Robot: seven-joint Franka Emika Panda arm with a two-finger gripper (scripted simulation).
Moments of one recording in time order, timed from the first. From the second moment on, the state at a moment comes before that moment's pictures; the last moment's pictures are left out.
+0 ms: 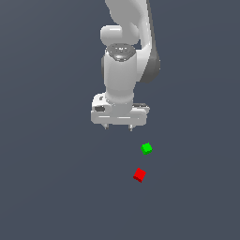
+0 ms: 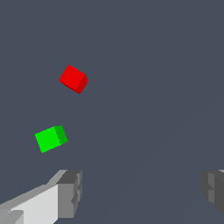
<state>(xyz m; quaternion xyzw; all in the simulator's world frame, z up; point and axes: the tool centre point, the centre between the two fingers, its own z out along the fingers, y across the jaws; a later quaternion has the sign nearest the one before) 0.020 -0.006 0.201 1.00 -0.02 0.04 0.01</state>
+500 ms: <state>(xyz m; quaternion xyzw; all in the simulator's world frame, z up) 0.026 0.000 0.194 1.00 -0.03 0.04 0.01</state>
